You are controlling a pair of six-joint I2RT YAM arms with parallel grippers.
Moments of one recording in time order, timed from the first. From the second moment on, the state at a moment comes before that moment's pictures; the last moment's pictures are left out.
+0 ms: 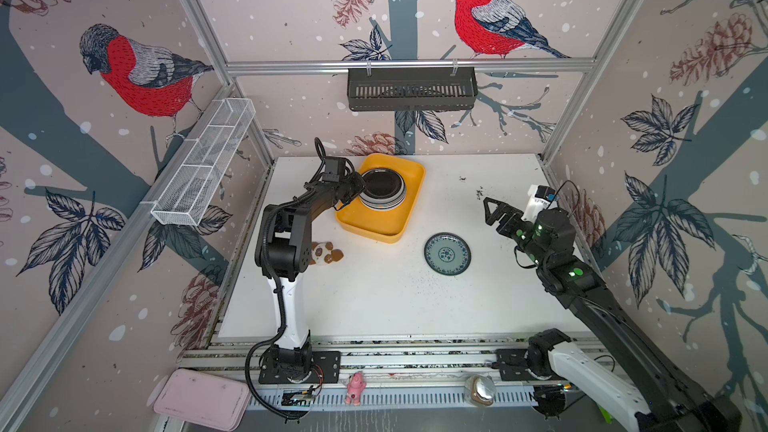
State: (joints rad) left arm -0.16 2.05 1.47 -0.15 0.34 -0.75; right arm 0.33 0.83 0.69 -0.12 0.02 0.63
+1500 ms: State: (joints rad) left arm -0.73 1.47 0.80 0.01 0.34 -0.45; right arm 0.57 0.56 0.41 -0.37 0.19 0.97
